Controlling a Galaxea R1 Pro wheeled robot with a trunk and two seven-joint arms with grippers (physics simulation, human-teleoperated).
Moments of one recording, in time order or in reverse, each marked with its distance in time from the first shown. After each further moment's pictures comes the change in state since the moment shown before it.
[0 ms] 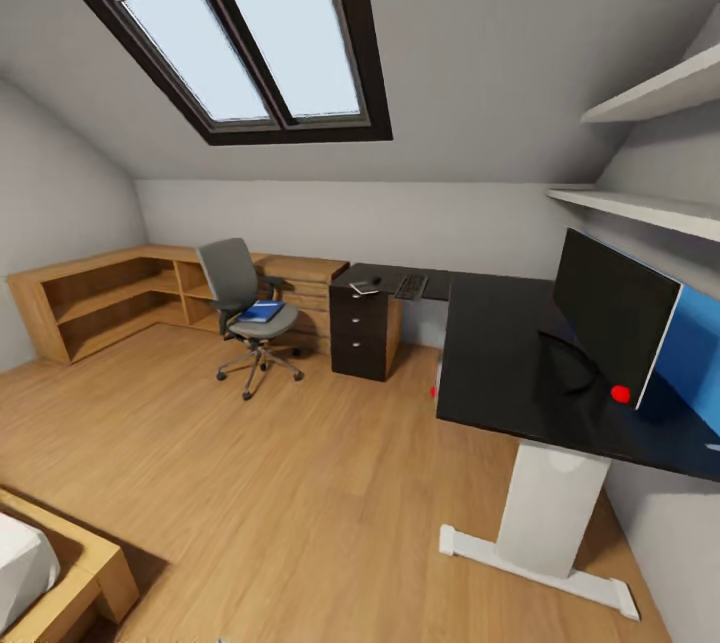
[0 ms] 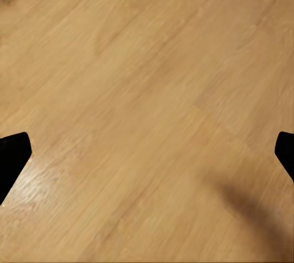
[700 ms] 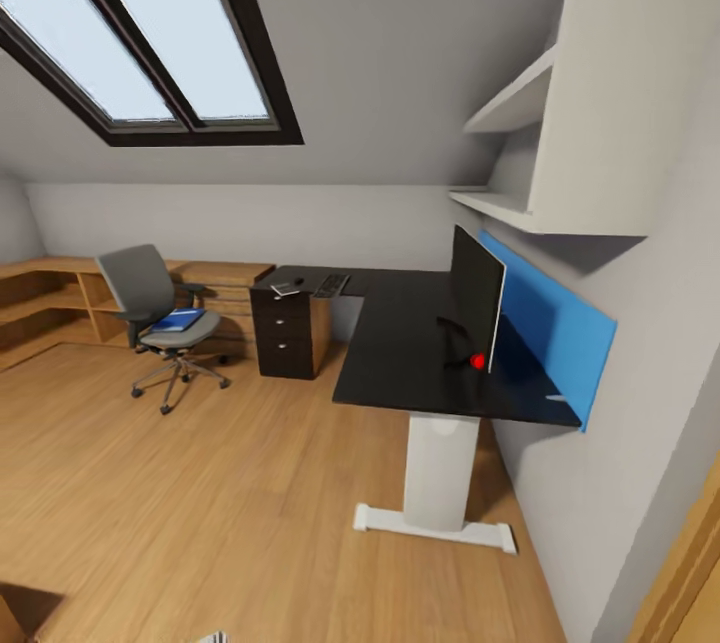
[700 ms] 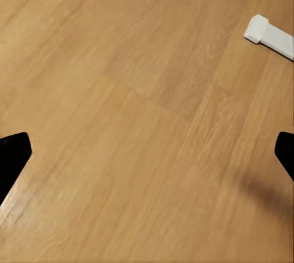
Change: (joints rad) left arm 0.000 0.002 0.004 -0.023 0.000 -0.003 0.001; right arm 0.000 -0.001 0.000 -0.005 0.001 0.000 0.000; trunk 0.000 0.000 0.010
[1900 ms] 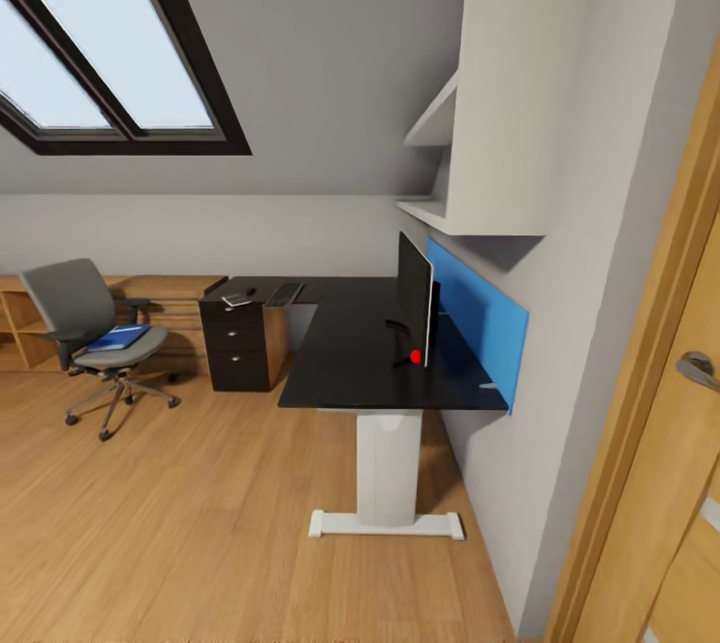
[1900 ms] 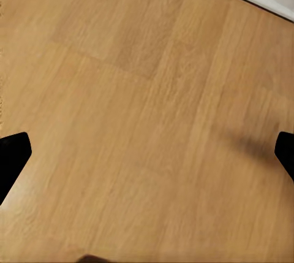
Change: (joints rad) left arm 0.000 0.024 0.002 -0.001 0.004 0.126 -0.005; right arm 0.000 -0.001 0.000 -0.017 -0.003 0.003 -0.004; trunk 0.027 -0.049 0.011
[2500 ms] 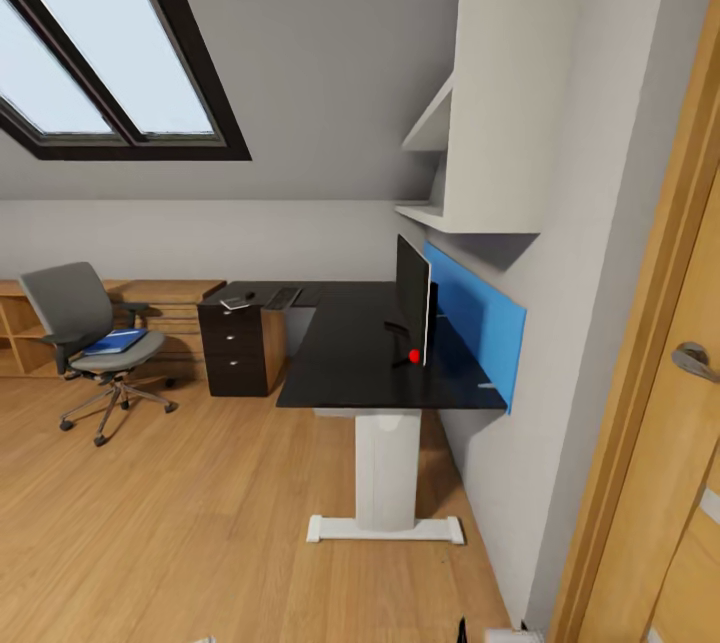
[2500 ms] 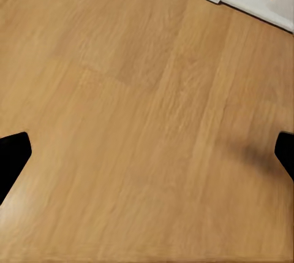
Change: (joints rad) left arm 0.000 0.015 -0.002 -0.017 0.002 -0.001 0.009; right arm 0.001 0.002 0.002 -0.108 0.001 0.065 -0.222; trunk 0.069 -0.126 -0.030
